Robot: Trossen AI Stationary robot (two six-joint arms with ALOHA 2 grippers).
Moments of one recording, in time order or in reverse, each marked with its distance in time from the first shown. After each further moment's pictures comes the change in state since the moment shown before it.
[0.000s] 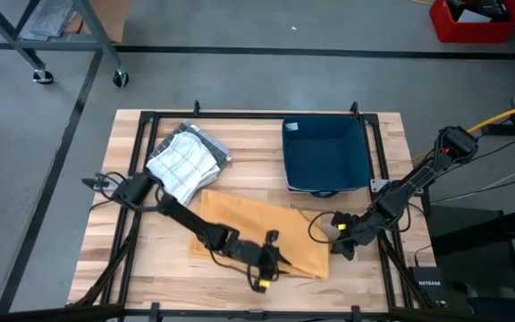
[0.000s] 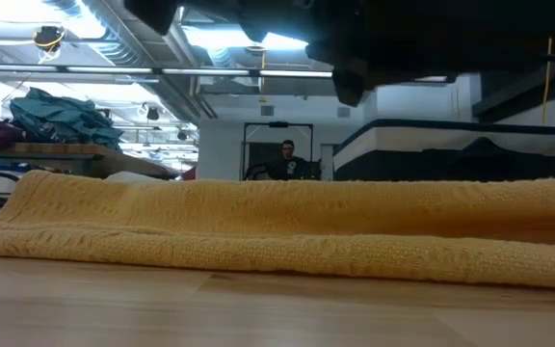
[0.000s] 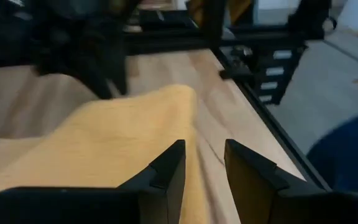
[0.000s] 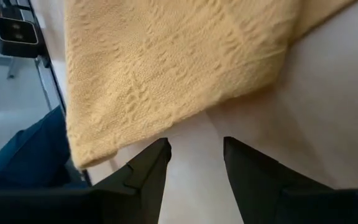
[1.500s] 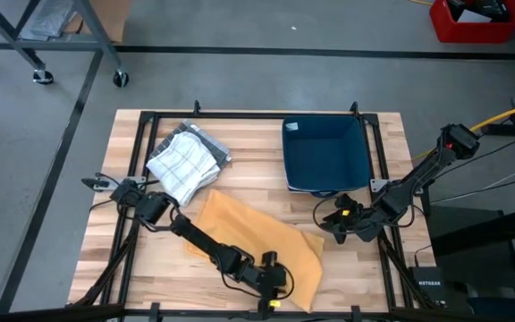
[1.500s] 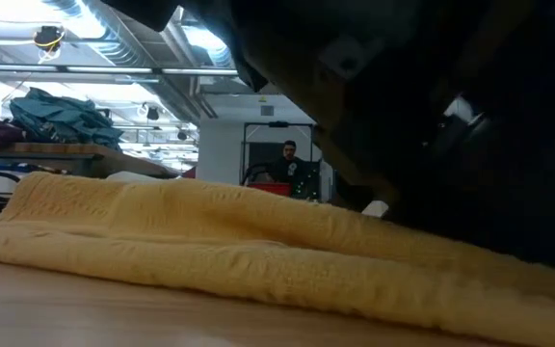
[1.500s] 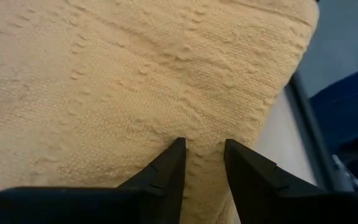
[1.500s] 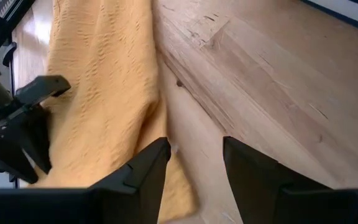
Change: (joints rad) left arm -0.097 0.256 0.346 -0.441 -0.015 -0.357; right arm -0.001 -0.120 0.000 -0.150 0.494 -0.058
